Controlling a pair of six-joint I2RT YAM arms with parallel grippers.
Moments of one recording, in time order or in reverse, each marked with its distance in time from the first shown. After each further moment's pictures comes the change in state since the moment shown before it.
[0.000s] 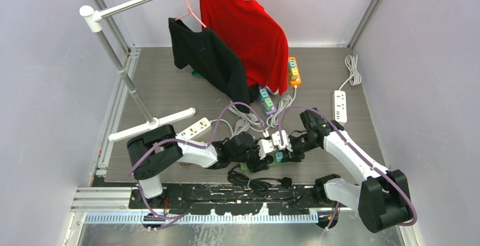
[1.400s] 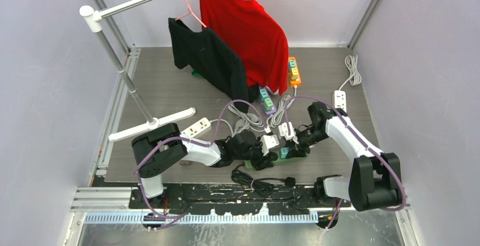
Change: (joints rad) left arm 0.014 0.043 0.042 0.038 0.011 -0.076; right arm -0.173 0.142 0.108 -0.142 -0.034 -0.080
